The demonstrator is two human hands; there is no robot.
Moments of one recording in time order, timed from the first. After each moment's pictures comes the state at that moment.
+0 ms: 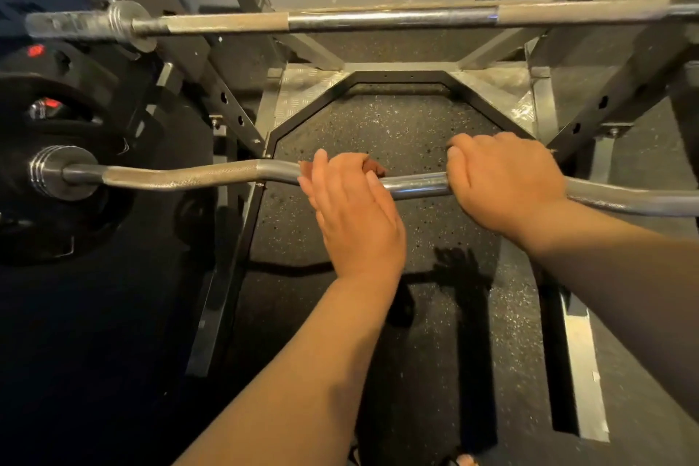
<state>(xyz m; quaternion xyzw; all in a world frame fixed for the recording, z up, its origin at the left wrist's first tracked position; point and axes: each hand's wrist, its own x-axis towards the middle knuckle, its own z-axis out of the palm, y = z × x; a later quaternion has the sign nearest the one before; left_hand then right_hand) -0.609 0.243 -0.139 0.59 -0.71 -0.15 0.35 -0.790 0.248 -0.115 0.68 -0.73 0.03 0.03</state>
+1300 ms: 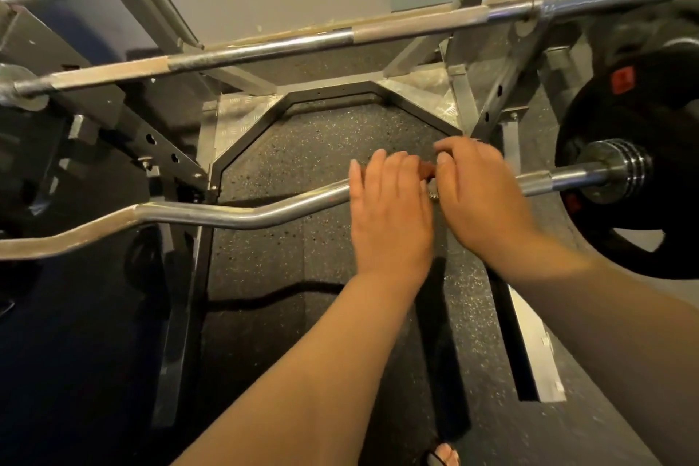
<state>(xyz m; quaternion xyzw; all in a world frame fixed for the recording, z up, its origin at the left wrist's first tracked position) -0.747 0.310 -0.133 0.44 -0.86 -0.10 0.23 -0.861 0.347 -0.106 0.50 -0.80 0.30 -0.12</state>
